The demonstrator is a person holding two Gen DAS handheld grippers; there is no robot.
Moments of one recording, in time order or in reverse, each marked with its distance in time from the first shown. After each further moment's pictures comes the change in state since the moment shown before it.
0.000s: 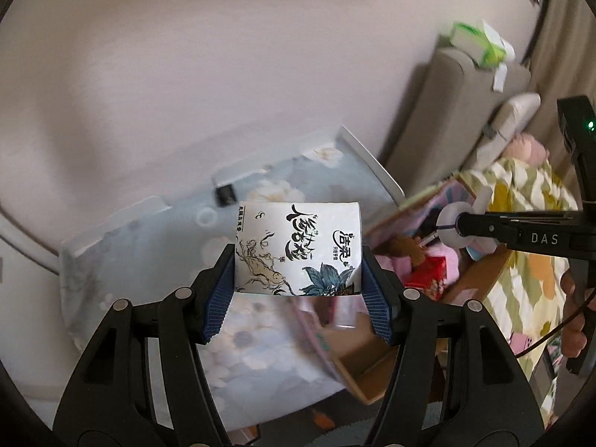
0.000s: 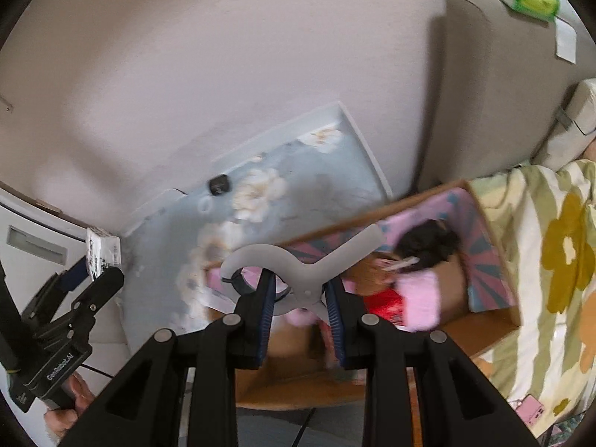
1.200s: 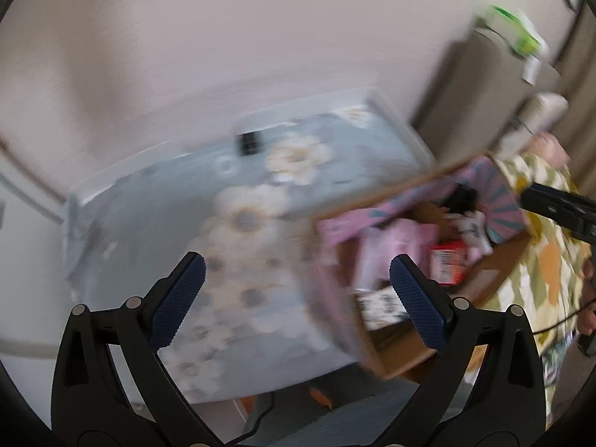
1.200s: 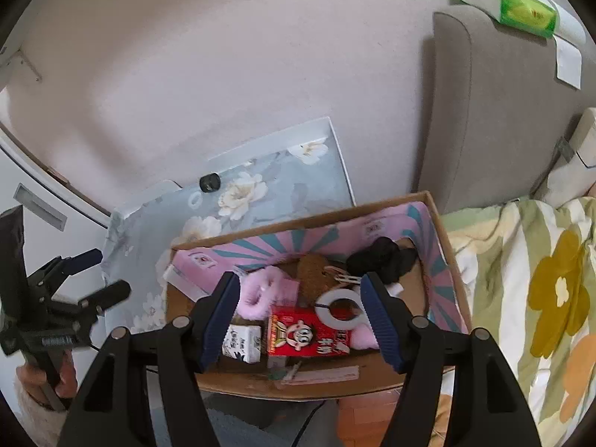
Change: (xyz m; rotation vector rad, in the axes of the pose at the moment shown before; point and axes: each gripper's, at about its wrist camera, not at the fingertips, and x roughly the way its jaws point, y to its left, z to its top) left arm 0.006 0.039 -0.033 -0.131 0.107 0.083; right arm -0.010 -0.035 -0.028 -0.146 -0.115 0.051
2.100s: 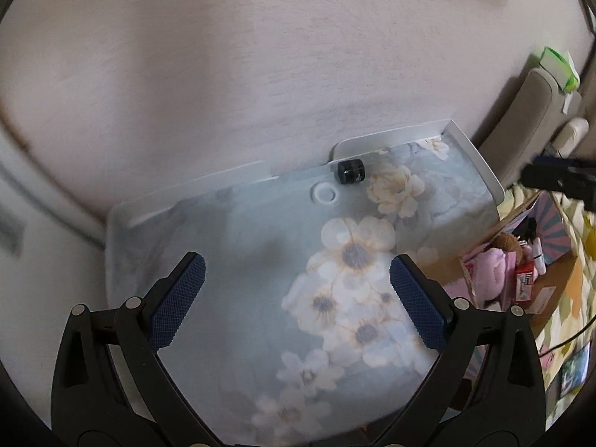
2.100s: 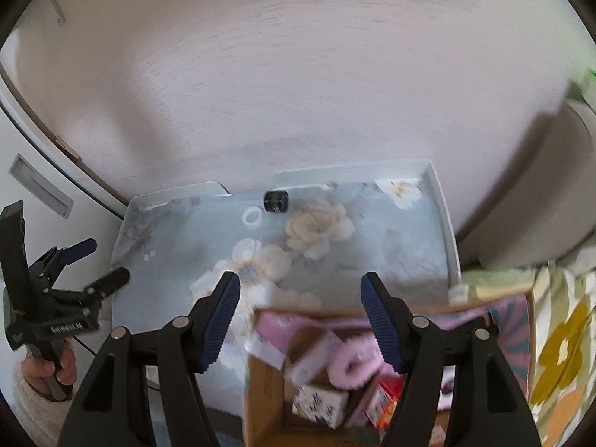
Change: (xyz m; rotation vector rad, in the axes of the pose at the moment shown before) left arm 0.032 0.121 0.034 0.008 -0.064 0.027; right arm 0.076 0.146 0.070 -0.208 0.071 0.016
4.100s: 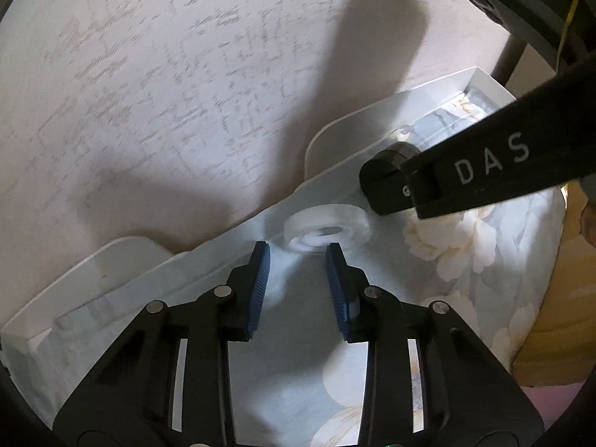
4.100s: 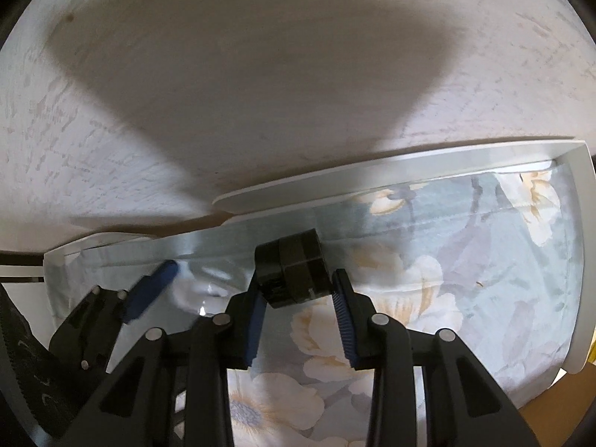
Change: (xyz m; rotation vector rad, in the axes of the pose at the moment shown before) left arm 0.213 -0.056 0.036 0.214 0.007 -0.131; right arm 0.228 -0.047 0.038 0.214 0.327 -0.045
